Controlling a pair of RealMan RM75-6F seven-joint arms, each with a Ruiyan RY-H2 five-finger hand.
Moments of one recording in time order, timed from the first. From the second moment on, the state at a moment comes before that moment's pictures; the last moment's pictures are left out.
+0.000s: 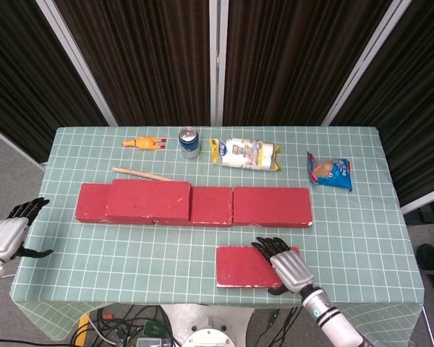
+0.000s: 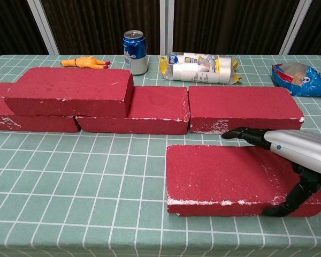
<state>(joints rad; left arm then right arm) -0.30 -1.00 0.01 -1.52 1.40 1.07 -0.33 0.37 -1.43 0.00 -1.85 -1.33 0.97 -0.39</state>
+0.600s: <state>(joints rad) -0.29 -1.01 0.02 -1.49 1.40 1.06 -0.36 0.43 -1.48 0.01 -1.87 -1.19 0.97 -0.47</state>
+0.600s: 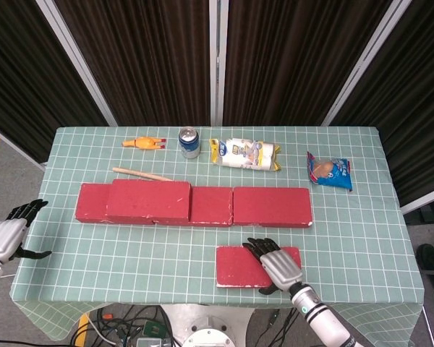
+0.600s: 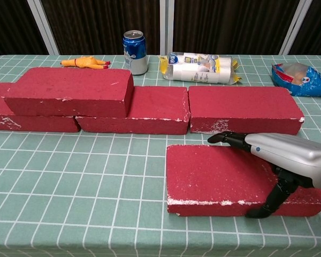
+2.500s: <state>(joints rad) -0.20 -1.05 -0.03 -1.53 1.44 1.32 -0.17 0.81 -1.24 0.24 -1.59 -1.26 0.64 0.01</state>
